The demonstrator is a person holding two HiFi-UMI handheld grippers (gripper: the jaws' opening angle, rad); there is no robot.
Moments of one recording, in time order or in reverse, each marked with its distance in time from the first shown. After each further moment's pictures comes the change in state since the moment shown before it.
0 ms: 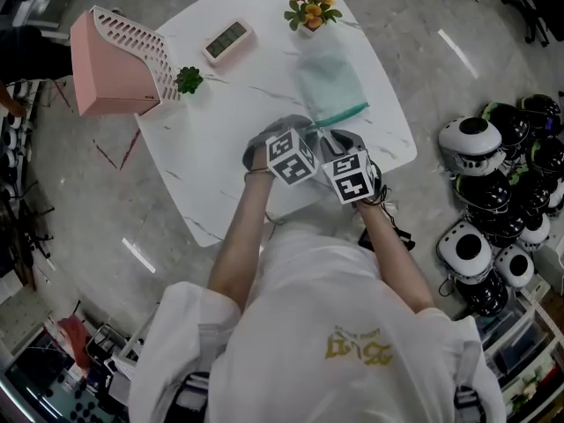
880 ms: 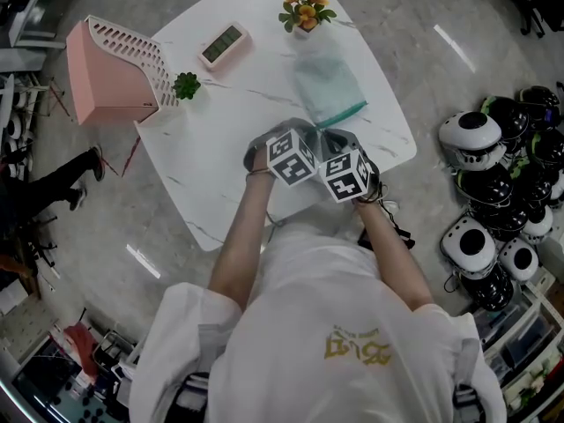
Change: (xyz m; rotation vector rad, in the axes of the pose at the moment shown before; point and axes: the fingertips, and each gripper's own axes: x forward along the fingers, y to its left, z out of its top) left arm 0.002 -0.006 0.003 0.006 0.001 -0.044; right arm 0.008 -0.002 0.003 -0.090 0.005 -0.049
